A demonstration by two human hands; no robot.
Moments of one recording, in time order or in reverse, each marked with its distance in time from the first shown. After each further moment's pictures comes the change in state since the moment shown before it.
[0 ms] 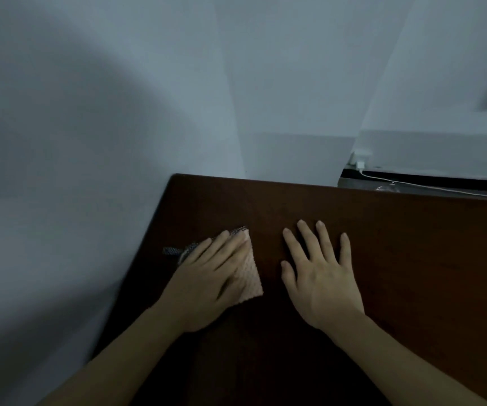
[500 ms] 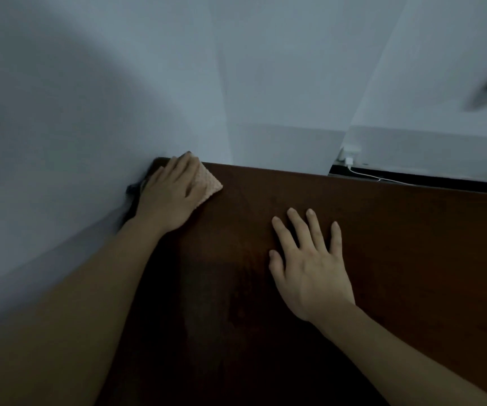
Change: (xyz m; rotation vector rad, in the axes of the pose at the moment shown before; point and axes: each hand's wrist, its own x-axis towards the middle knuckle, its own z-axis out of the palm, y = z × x) left_hand 0.099 -0.093 -0.012 -0.063 0.150 -0.389; right_hand 0.003 0.000 -0.001 0.029 0.013 -0.023
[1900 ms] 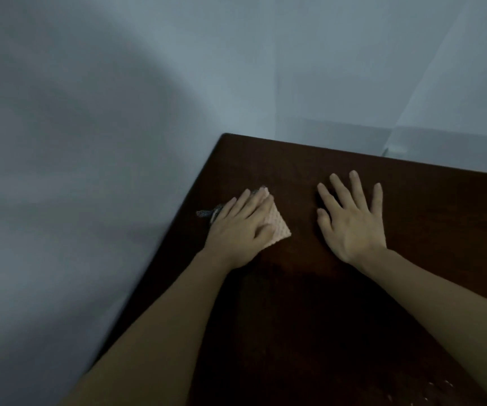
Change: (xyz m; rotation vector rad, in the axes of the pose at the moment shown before) left_hand -0.171 0.060 0.008 -0.014 -0.063 0.084; right_hand -0.009 0.005 0.003 -0.113 0.116 -0.066
